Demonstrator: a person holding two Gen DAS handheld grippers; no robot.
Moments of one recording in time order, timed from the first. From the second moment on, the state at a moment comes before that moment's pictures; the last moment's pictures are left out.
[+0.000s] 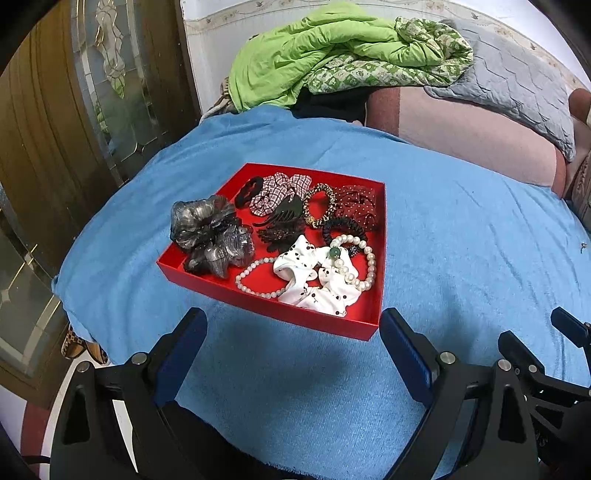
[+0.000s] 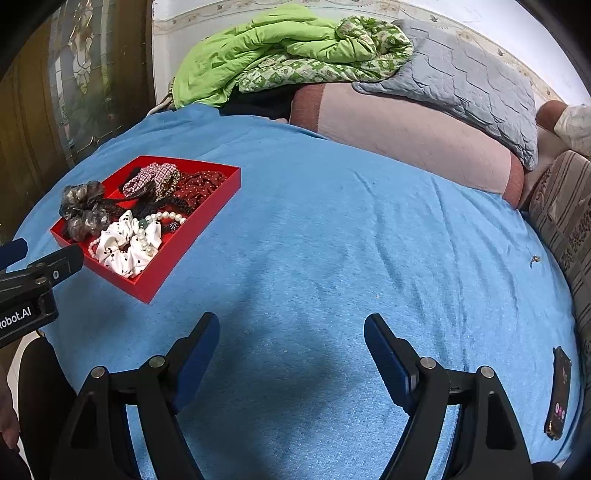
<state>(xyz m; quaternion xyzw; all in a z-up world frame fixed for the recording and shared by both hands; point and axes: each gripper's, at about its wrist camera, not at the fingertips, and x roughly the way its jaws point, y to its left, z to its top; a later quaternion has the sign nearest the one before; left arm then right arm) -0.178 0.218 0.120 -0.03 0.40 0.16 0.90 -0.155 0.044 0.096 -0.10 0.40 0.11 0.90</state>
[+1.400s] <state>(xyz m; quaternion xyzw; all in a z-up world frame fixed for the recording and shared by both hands) -0.176 0.234 0.111 -0.05 0.42 0.15 0.89 -0.162 0.057 0.088 -0.11 0.39 0.12 0.91</state>
